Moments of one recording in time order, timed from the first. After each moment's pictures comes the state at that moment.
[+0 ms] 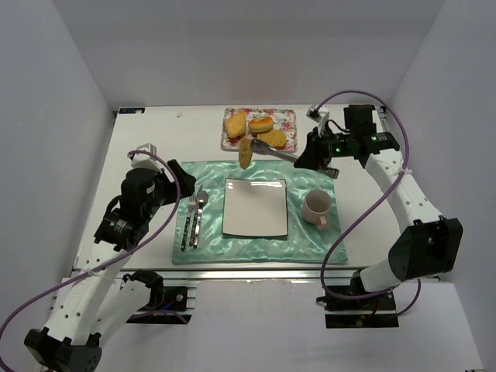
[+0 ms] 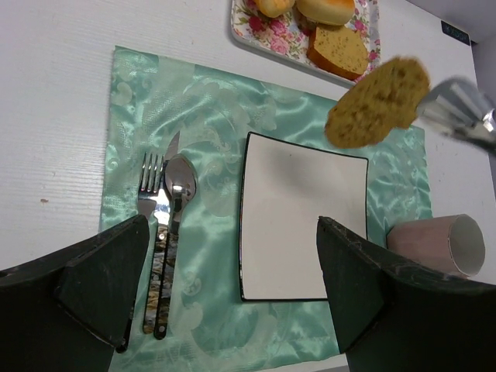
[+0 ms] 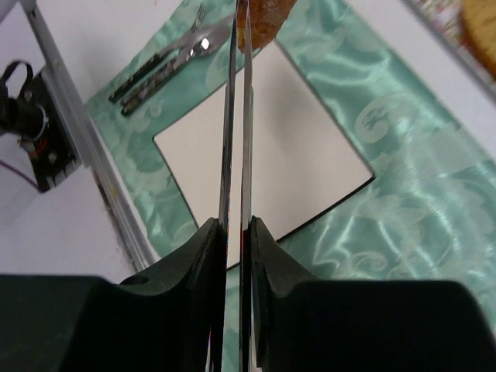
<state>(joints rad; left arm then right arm) -0.36 0.76 0.84 -0.50 -0.14 -0.54 0.23 1.48 1.40 -0.72 -0.85 -0.25</state>
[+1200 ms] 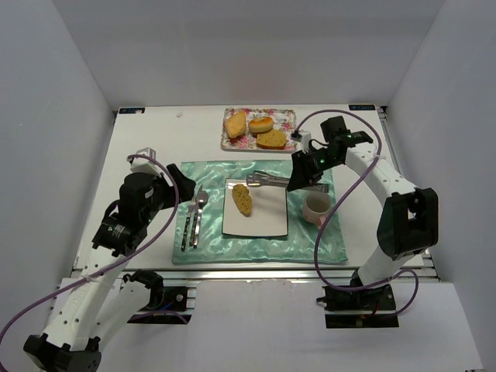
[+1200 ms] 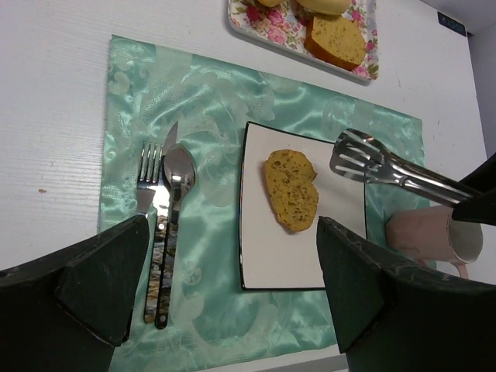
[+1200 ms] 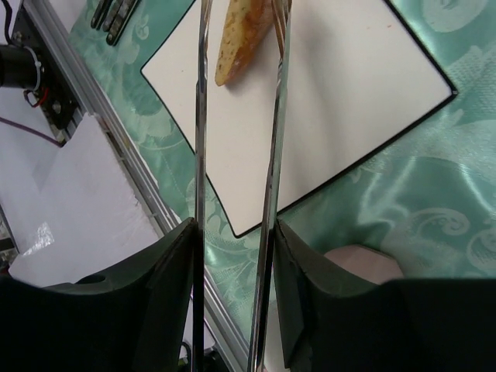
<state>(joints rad) -0.36 0.72 0.82 -0.52 -0.12 -0.54 0.30 1.66 1.36 -0.90 -0.80 -0.28</state>
